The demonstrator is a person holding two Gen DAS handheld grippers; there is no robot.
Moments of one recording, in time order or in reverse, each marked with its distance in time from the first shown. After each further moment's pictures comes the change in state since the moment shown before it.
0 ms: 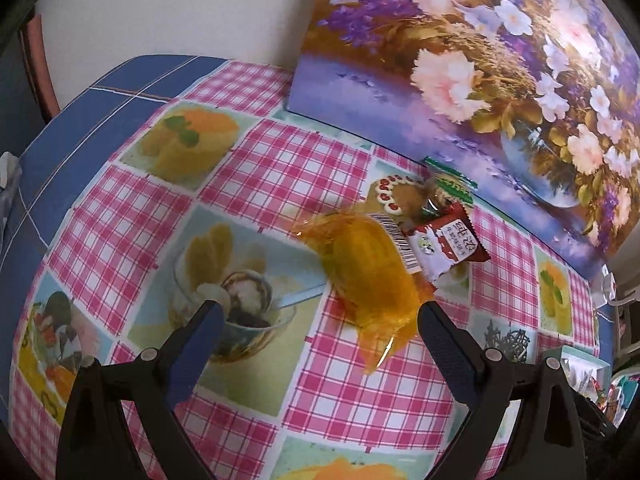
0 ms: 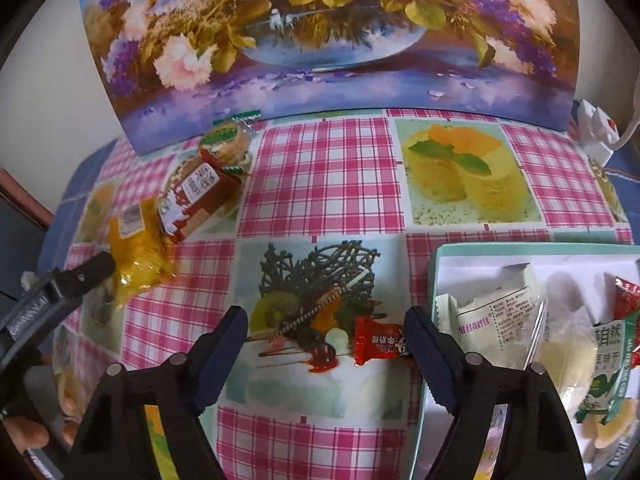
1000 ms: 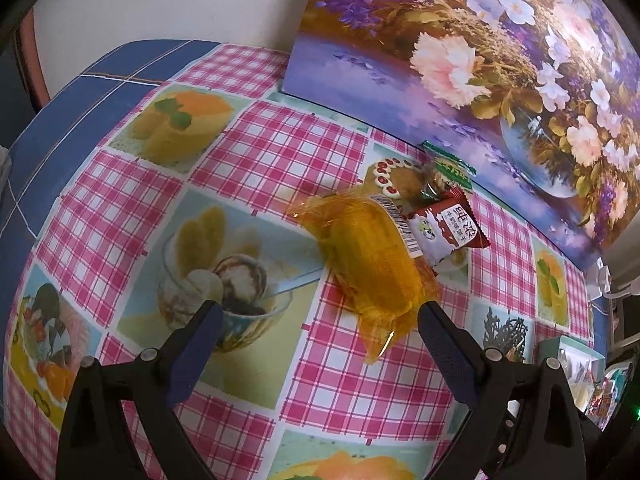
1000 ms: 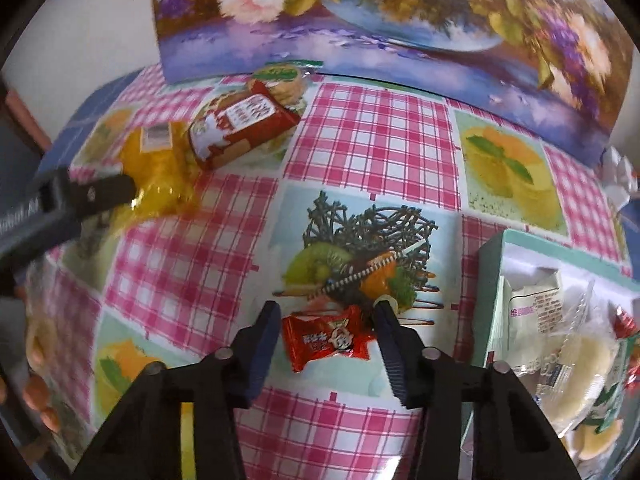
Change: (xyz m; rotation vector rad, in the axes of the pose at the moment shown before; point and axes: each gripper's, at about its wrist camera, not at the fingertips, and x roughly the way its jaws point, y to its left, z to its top) left arm 0.008 0.002 -0.003 0.005 0.053 -0.037; right arm 0.015 0.041 -0.022 -0.228 0.056 -0.060
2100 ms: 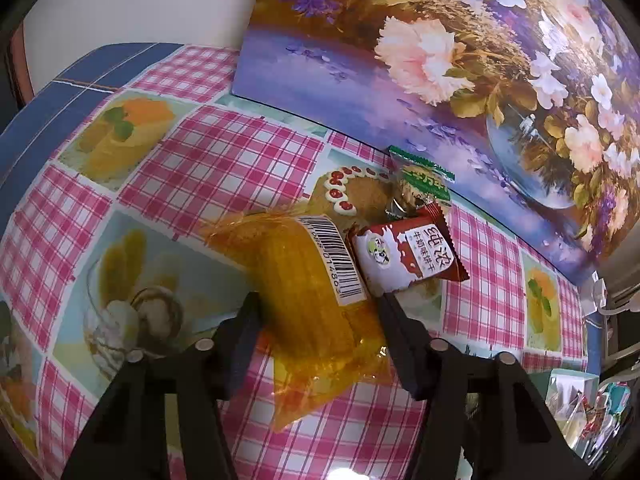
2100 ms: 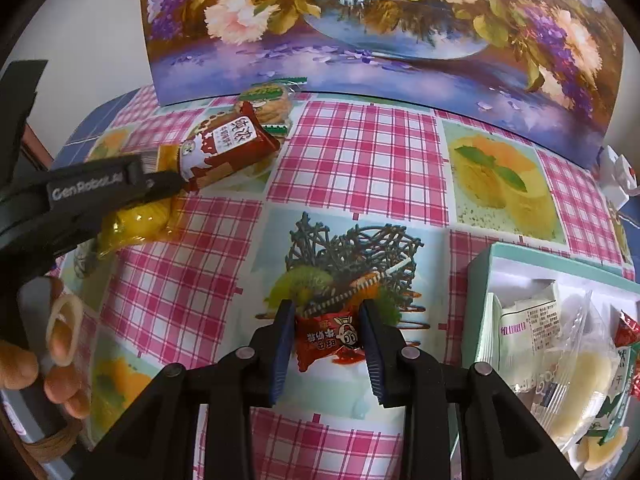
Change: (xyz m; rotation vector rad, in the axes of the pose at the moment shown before) left arm 0.035 -0.033 0.005 0.001 -0.030 -0.045; right arm 0.007 -0.008 0.002 0.053 -0.062 0.028
